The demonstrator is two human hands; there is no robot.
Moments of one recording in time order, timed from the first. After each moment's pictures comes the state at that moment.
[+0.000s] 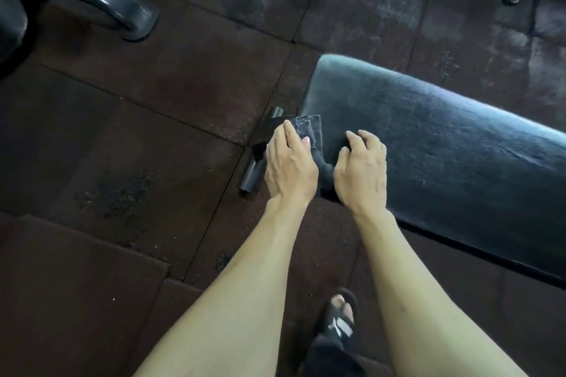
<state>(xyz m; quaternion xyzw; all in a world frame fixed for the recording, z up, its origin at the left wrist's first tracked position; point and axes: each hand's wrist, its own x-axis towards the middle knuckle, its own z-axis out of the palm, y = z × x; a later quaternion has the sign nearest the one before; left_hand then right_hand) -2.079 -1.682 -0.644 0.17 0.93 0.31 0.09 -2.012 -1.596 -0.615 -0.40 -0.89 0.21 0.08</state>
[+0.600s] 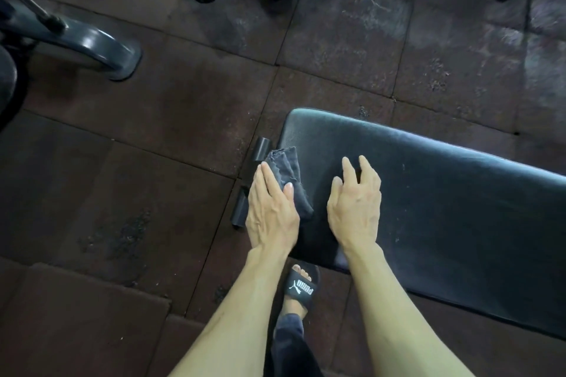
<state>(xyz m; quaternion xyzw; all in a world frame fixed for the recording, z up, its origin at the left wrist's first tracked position) -2.101 -1.645 -0.623 0.17 0.95 0.23 0.13 -2.041 -1.532 -0.604 -0.45 -0.87 0.19 0.06</state>
